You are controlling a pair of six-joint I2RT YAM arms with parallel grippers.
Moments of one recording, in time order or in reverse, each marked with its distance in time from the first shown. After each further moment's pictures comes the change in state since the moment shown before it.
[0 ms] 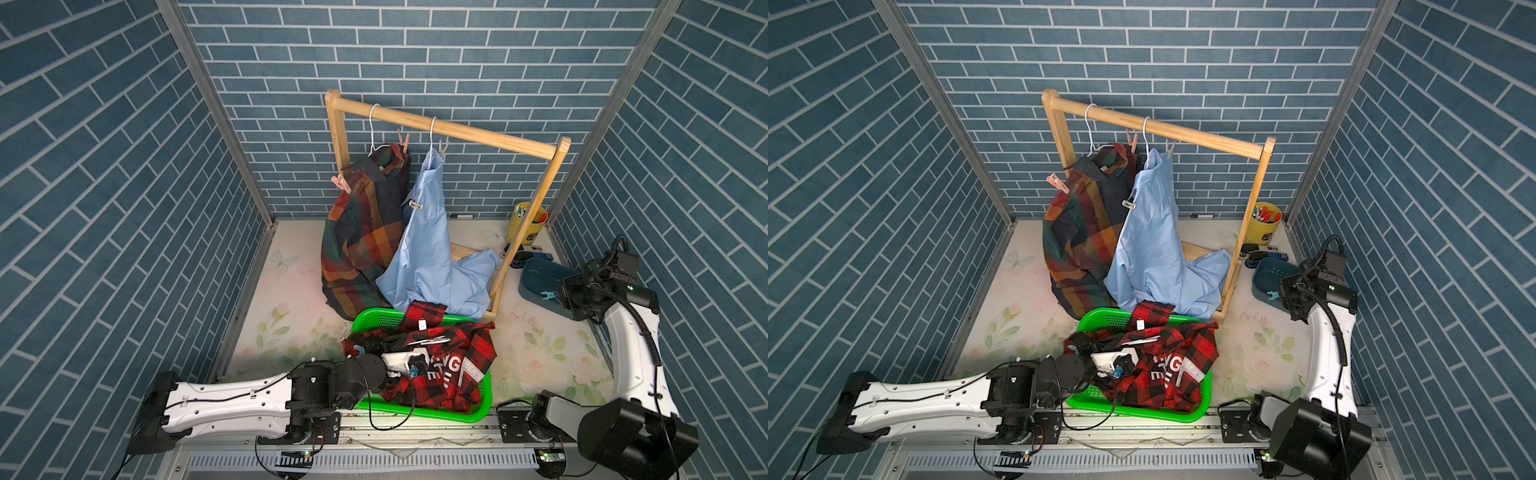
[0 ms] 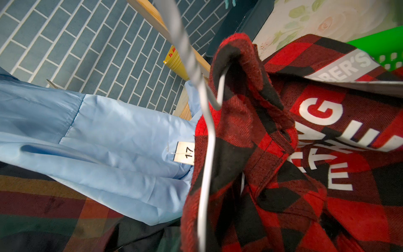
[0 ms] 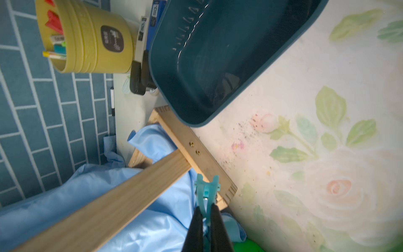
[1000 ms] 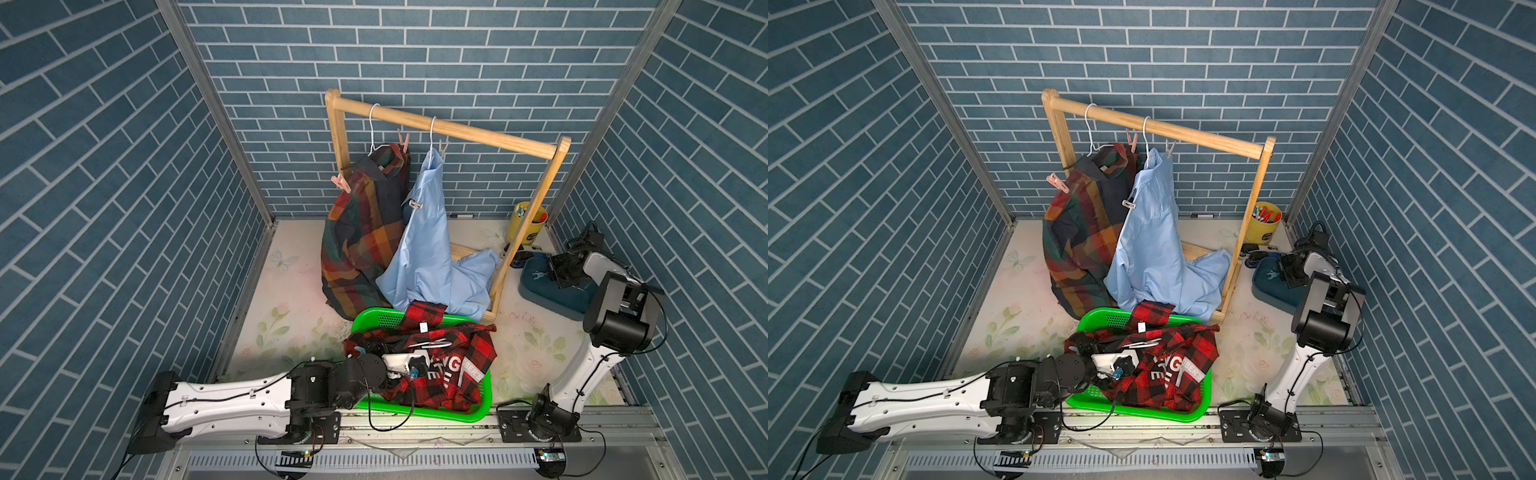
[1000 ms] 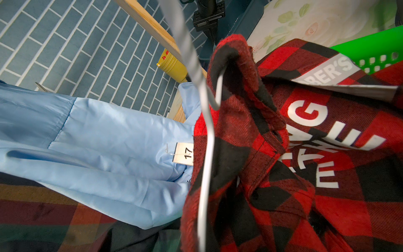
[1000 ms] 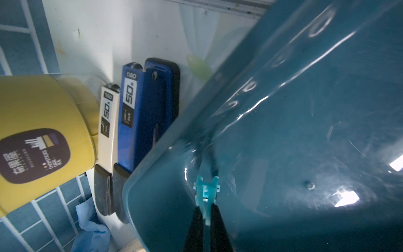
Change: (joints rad) left arm 0.000 -0.001 0.006 -0.021 0.035 -0.007; right arm 0.006 0.762 0.311 0.365 -0.031 -0.009
